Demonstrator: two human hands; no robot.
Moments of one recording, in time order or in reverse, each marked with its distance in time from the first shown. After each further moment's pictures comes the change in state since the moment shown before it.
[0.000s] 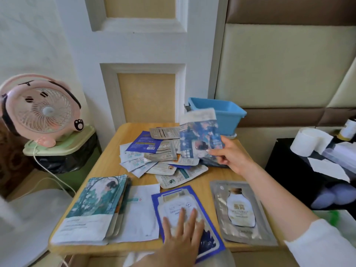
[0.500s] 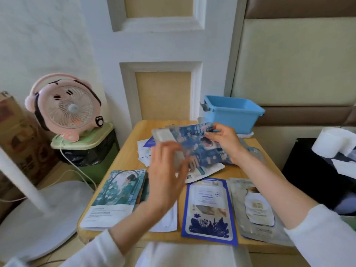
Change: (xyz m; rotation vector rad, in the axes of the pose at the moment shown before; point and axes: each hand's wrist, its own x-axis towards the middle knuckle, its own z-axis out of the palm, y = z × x) left_hand 0.025 -0.064 -0.106 -0.455 1.134 0.062; right_hand 0.004 -0.026 0.065 -0.092 -0.032 -0.284
